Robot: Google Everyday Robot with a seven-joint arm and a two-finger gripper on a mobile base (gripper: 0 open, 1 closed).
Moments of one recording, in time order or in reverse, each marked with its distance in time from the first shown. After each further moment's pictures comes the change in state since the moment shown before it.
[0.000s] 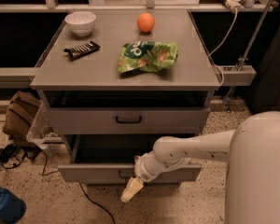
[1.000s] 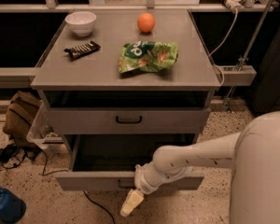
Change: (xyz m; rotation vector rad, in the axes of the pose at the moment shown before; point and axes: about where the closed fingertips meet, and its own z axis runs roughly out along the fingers) arm 0.015 0.043 -0.001 -0.041 0.039 0.045
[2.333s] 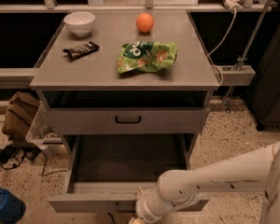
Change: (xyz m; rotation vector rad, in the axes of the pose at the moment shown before) arm 0.031 0.093 -0.007 -0.046 0.005 0.022
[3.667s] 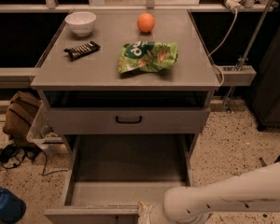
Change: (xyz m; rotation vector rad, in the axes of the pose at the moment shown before) arm 0.015 0.051 -0.005 -0.019 -0.016 0.025
